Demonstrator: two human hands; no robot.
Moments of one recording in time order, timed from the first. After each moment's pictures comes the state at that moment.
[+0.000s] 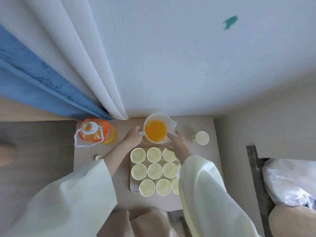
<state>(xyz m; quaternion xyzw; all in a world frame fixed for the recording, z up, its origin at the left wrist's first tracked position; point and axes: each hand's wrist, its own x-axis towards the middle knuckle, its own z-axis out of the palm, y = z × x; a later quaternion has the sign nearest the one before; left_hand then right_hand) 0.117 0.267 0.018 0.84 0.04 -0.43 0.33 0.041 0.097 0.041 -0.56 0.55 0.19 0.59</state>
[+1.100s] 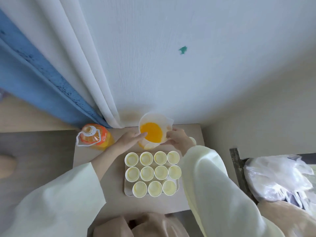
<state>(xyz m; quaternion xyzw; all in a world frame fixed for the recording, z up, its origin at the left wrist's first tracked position) 0.091 0.270 0.116 0.77 -0.04 -0.43 0.46 0.039 0.067 0.160 -0.60 0.44 0.21 0.64</state>
